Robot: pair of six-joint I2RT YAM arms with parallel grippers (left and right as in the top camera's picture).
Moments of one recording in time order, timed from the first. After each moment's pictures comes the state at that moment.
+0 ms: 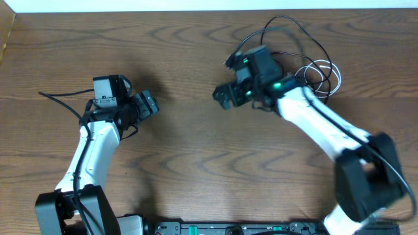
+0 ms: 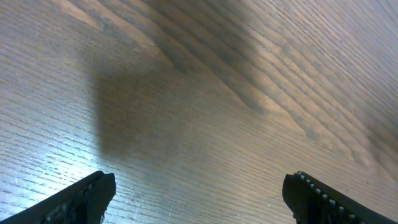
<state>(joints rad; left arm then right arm) 0.13 1.48 0.88 -0.45 0.21 -0.41 0.47 1.79 1.30 -0.37 -0.32 0.13</state>
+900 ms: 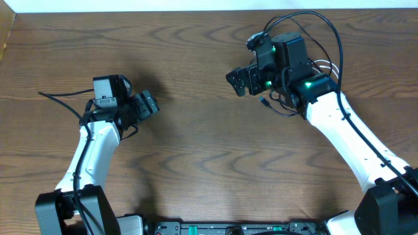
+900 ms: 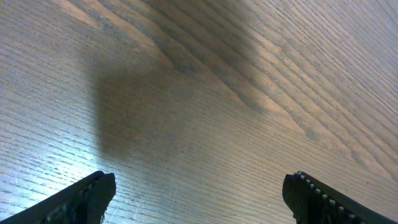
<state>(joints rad) 0.13 1.48 0.88 -0.45 0.21 -0.41 0.40 1.63 1.30 -0.40 -0.32 0.13</state>
